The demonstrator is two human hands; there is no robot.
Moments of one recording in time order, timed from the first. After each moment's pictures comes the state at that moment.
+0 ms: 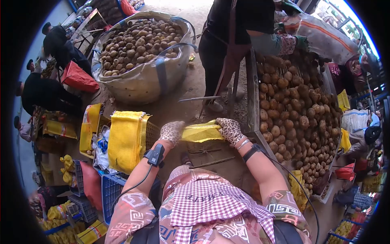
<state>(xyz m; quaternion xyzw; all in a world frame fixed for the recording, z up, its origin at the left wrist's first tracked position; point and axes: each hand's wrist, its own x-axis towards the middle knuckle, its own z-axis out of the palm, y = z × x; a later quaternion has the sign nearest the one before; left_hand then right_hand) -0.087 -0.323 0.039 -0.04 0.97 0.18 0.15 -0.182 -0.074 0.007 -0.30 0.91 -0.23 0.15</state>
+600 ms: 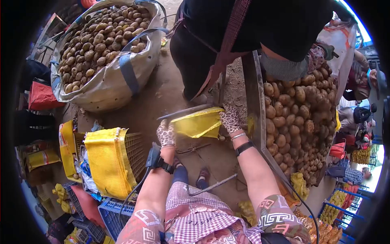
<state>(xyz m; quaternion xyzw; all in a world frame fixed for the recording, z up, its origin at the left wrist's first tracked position) -0.199 -0.322 -0.144 -0.34 0.76 0.55 -0.07 -0.303 -0.087 -0.100 0.01 0.95 -0.28 0.13</state>
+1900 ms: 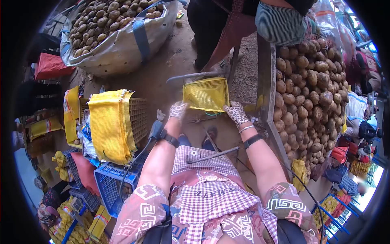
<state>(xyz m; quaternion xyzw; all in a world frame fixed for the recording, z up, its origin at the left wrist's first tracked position) -0.136 -0.313 -0.201 -0.26 0.79 0.51 0.20 -0.221 -0.045 -0.154 0.08 0.87 -0.33 0.35</state>
